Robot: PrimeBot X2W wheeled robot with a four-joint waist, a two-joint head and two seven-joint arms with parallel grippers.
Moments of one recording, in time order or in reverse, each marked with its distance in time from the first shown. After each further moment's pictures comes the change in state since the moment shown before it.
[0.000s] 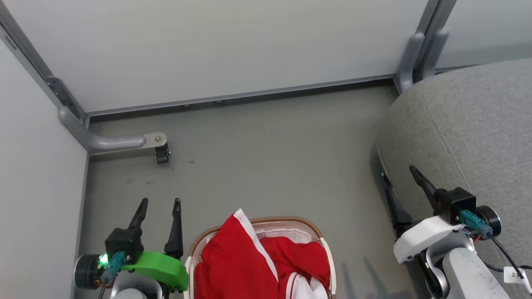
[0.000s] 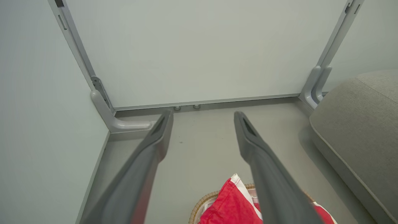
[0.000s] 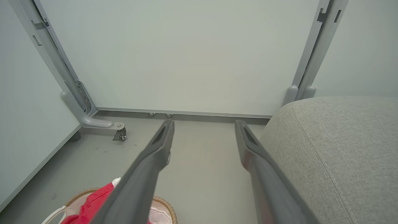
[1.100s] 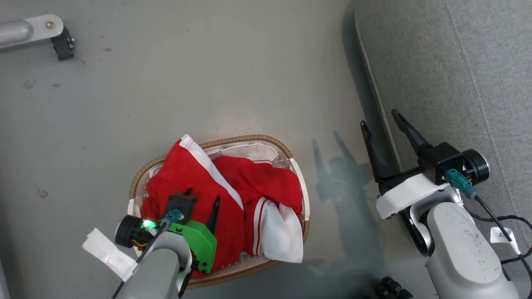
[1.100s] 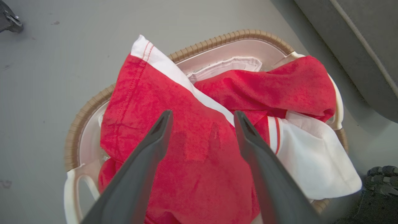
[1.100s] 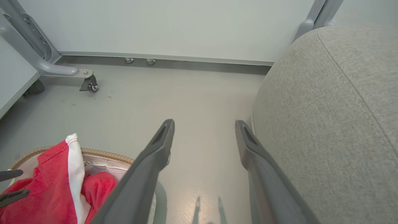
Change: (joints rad) left arm -0.383 -0.006 -0.334 0.602 -0.027 -0.019 -0.025; right arm -0.177 0.019 0.053 -0.040 -0.078 0.000 -0.023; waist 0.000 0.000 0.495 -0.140
